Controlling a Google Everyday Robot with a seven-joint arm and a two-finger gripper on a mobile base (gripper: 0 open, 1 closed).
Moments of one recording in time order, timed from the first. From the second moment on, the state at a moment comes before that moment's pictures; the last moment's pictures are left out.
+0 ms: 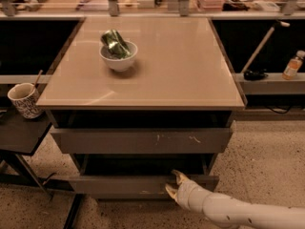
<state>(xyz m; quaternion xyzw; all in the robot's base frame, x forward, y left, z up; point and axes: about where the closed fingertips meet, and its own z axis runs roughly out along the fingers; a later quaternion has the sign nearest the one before) 0.484 -0.078 0.416 -0.52 0.73 0.05 0.44</state>
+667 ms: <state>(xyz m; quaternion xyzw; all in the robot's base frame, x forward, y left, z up) 0.468 -0.076 0.417 -0.52 0.73 0.05 0.44</state>
